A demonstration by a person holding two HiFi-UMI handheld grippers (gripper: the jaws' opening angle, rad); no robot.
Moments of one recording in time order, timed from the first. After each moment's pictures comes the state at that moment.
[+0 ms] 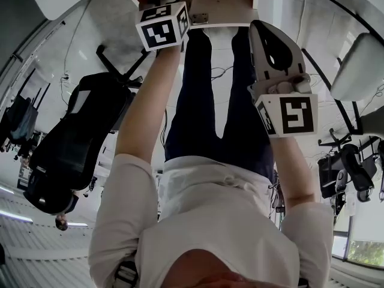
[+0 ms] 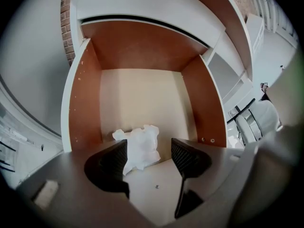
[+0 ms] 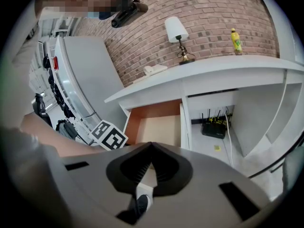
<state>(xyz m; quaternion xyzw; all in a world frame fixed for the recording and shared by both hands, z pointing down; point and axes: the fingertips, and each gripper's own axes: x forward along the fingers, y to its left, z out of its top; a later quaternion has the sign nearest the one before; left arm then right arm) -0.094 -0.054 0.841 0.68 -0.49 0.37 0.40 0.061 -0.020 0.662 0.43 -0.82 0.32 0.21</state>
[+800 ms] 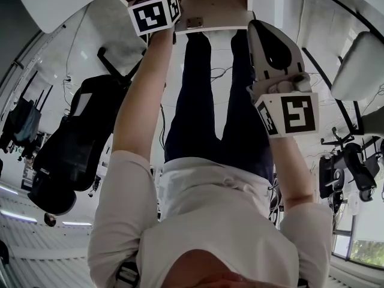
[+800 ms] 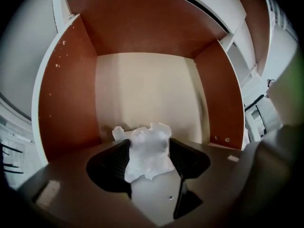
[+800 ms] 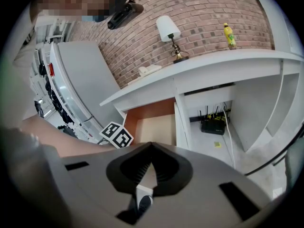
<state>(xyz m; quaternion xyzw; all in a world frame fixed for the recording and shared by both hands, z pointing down) -0.104 -0.072 0.872 0.65 -0.48 0.41 0.43 0.074 -0.027 0.668 0.44 -0.81 0.35 0.20</state>
